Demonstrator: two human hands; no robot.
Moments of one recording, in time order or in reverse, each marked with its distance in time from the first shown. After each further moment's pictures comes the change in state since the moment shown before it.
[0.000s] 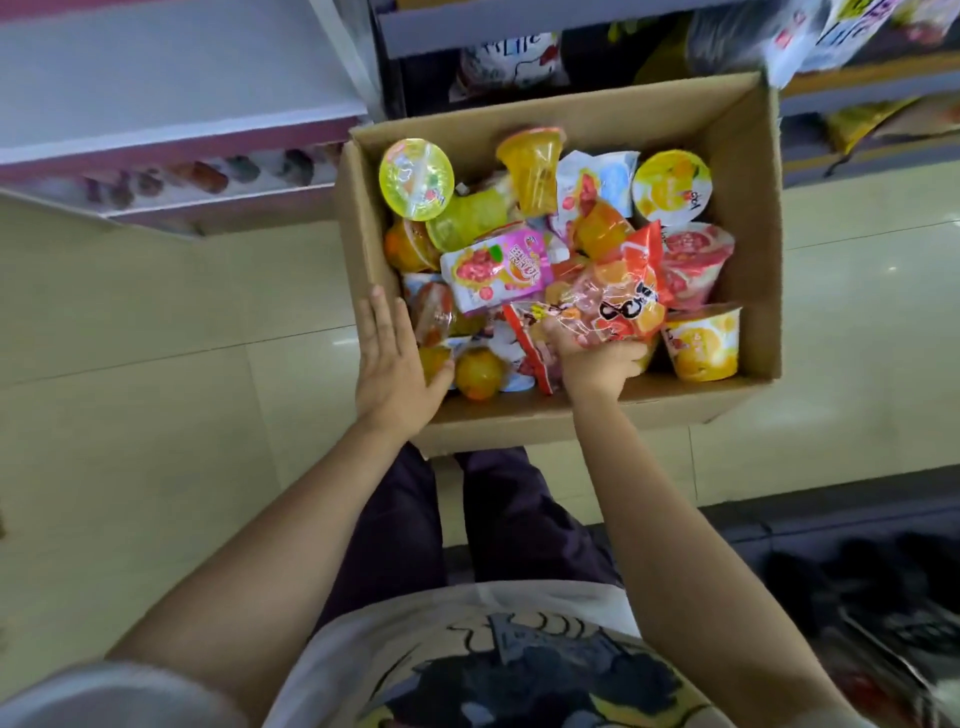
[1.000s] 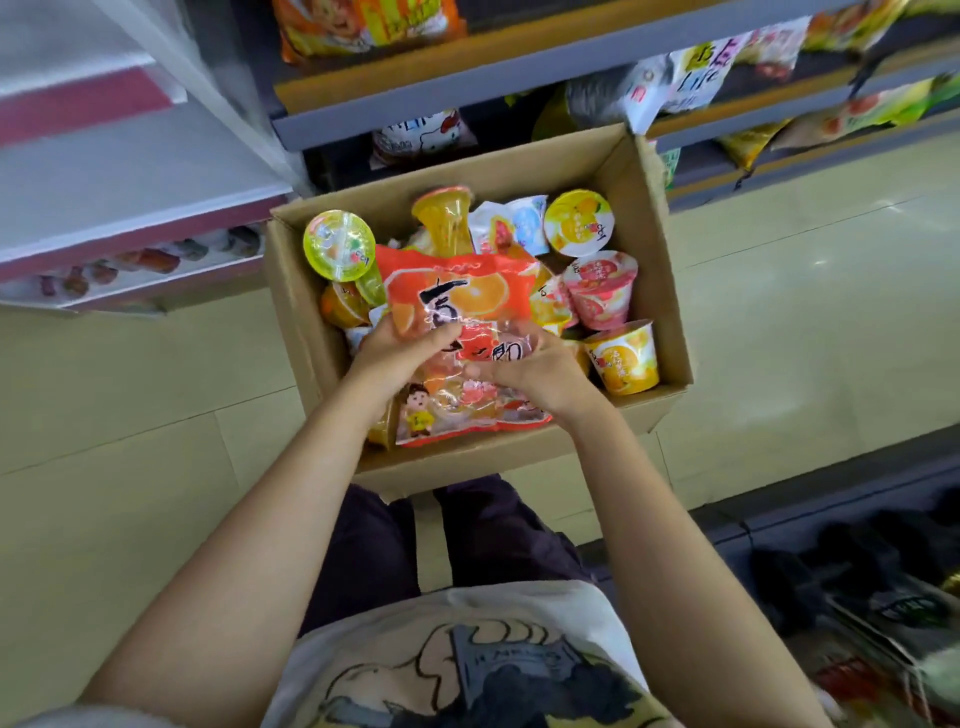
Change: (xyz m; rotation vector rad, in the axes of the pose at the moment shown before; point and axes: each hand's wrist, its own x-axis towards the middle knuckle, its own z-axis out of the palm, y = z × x) left_hand 0.036 0.103 -0.066 -0.909 -0.302 -0.218; right_hand -0.013 -0.051 -0.077 0.035 -0.621 -0.286
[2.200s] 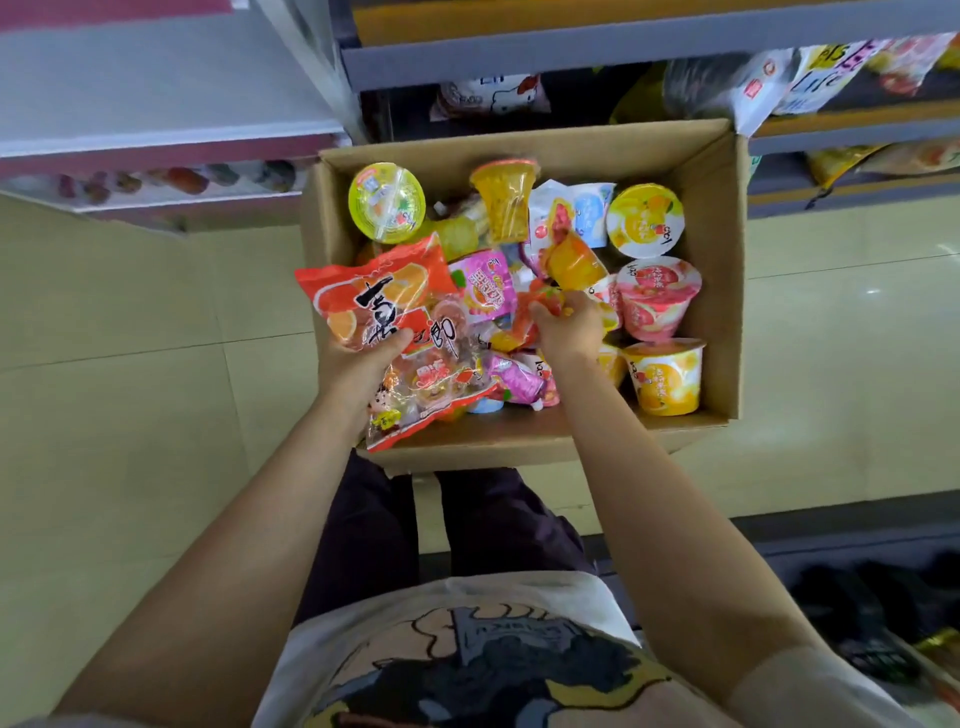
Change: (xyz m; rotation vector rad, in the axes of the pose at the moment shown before) left_hand 0.008 -0.064 -0.035 -0.359 0.416 -0.135; right_hand 0.101 0.016 0.023 -0.321 0.442 0.040
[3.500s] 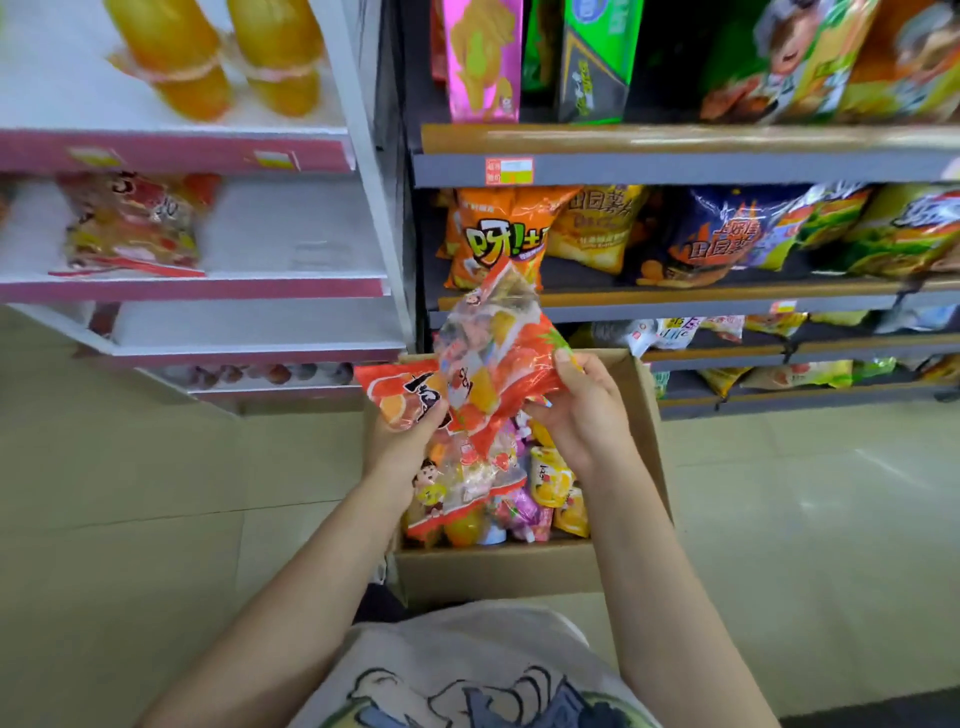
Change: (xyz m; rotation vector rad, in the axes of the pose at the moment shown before) left_hand -0.143 0.106 -0.049 -0.226 -0.054 0.142; right_hand -0.205 -0.142 -0.134 1.039 -0.451 -0.342
